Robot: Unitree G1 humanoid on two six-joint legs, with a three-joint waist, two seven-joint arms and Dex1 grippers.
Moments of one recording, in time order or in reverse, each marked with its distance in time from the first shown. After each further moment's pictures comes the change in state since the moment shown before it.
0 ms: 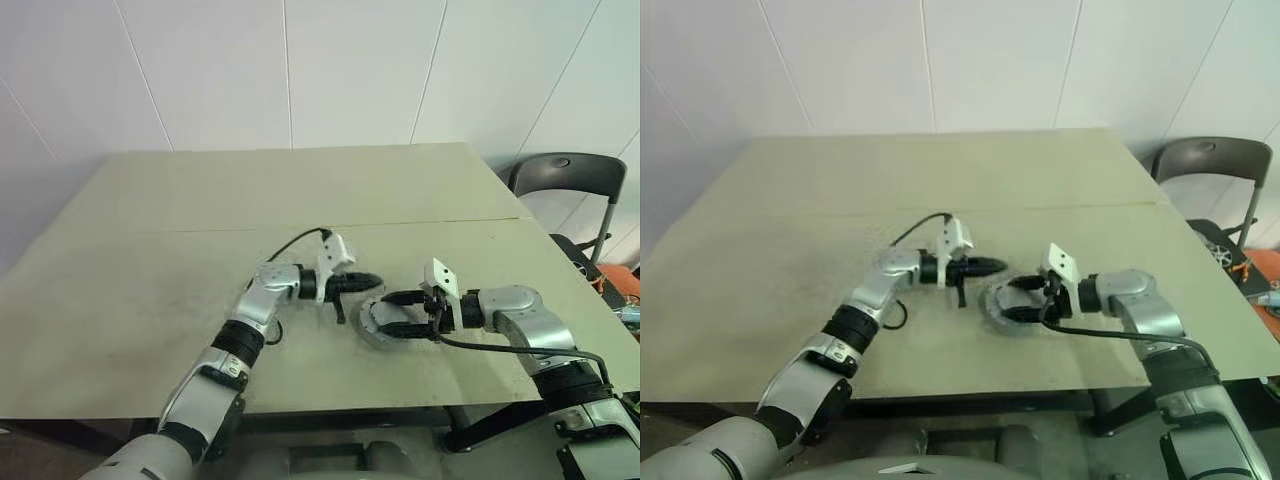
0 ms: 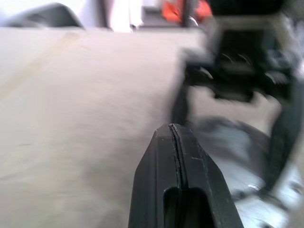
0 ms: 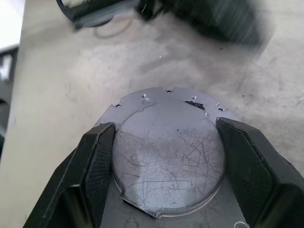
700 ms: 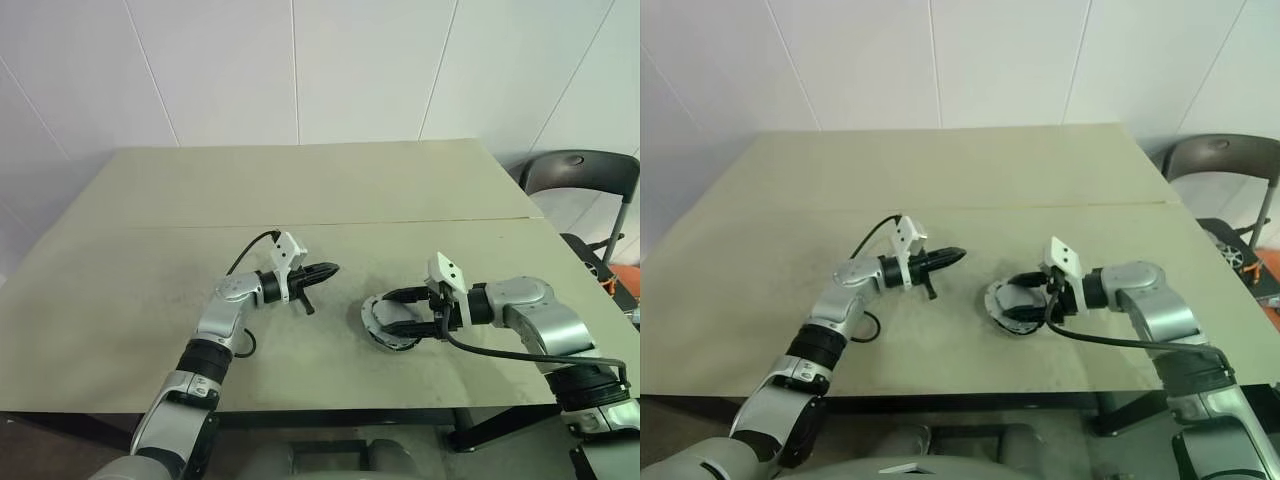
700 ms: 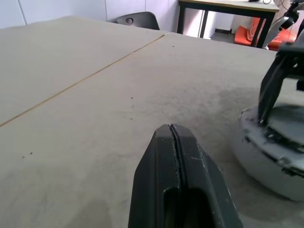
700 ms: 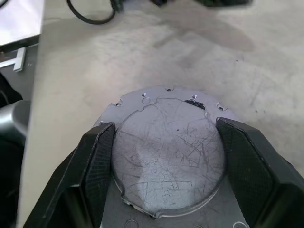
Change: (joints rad) left arm 0.150 0.097 0.055 -0.124 -0.040 0.057 0.100; right arm -0.003 -0.074 -0.001 -0.129 0.014 0.064 0.048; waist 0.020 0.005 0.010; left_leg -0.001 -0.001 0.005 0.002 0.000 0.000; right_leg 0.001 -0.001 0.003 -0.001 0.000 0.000
